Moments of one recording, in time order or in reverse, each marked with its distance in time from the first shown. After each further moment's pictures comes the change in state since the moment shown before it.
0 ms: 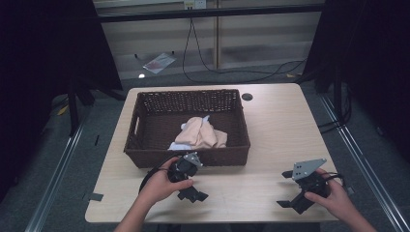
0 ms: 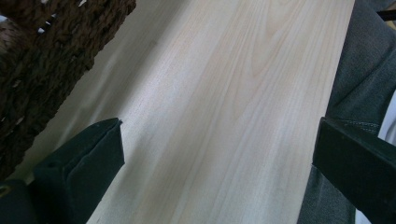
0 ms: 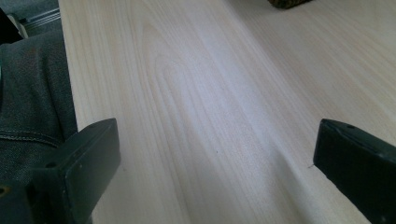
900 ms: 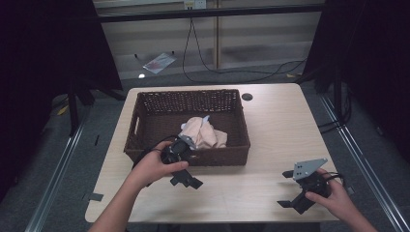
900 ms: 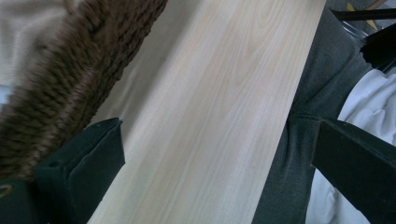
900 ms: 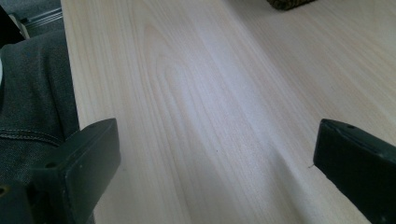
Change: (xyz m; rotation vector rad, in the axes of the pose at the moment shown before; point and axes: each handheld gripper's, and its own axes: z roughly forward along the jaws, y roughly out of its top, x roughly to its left) left arm 0.009 0.030 -0.051 0.056 -0.040 -0.032; right arm 0.000 0.000 -0.002 -0.001 0.003 -0.004
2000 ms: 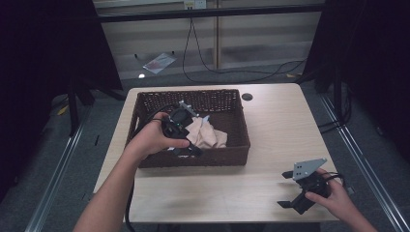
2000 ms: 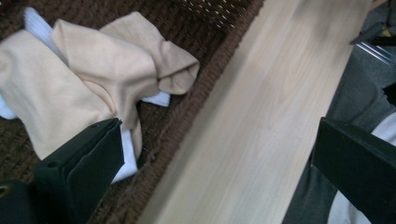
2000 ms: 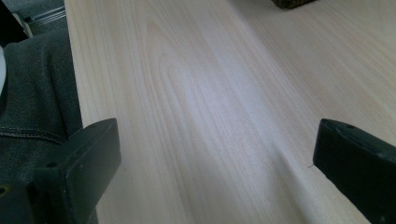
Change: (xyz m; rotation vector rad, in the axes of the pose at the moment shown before) left arm 0.021 0.055 -0.051 -0.038 0.124 -0.040; right arm 0.000 0.000 0.000 0.007 0.012 0.001
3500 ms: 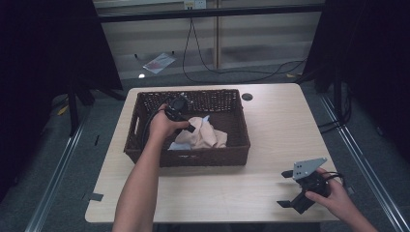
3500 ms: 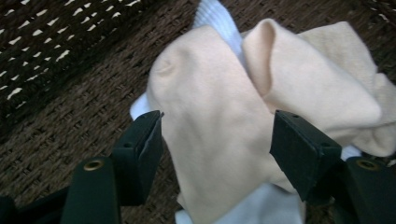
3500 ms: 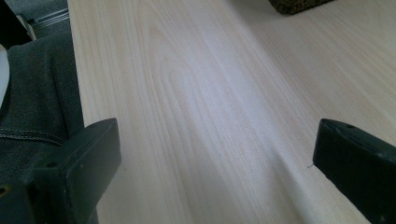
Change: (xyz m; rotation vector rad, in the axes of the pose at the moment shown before) left arm 0.116 0.001 0.070 -0.011 0.271 -0.182; right arm -0.001 0.002 0.000 -0.012 0.005 -0.009
